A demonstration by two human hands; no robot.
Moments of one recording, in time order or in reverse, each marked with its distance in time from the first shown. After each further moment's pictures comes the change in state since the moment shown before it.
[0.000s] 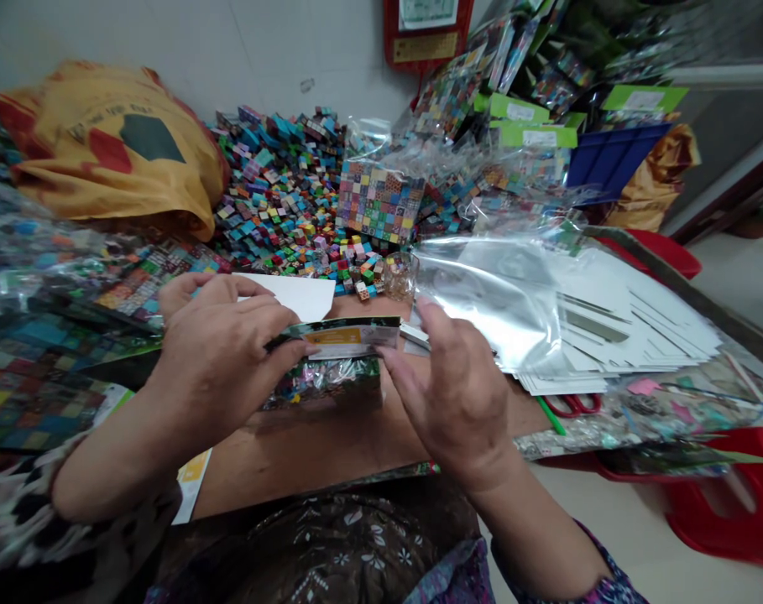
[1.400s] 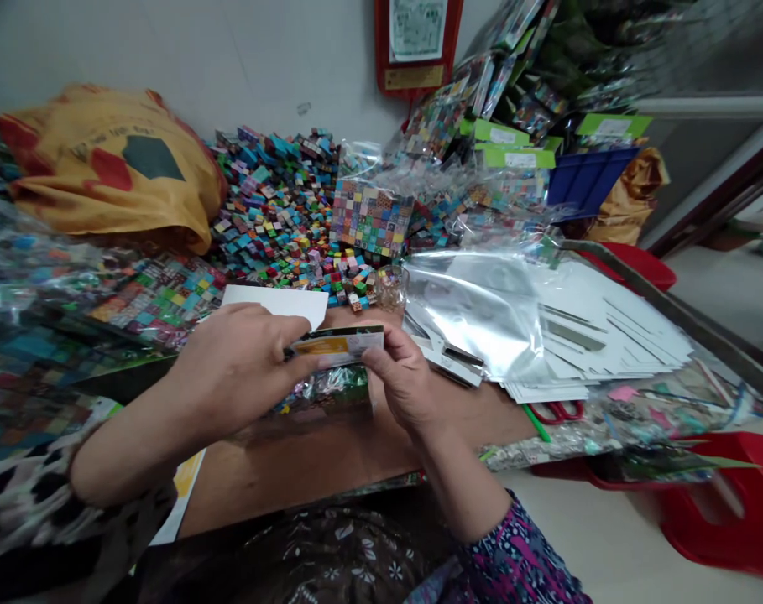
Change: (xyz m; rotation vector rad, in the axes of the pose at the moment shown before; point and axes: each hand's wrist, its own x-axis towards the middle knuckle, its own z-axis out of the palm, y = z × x) left_hand 0.020 0.022 -0.011 0.221 -0.253 -0.007; right_hand -0.002 0.001 0.066 1.314 -0.107 0.745
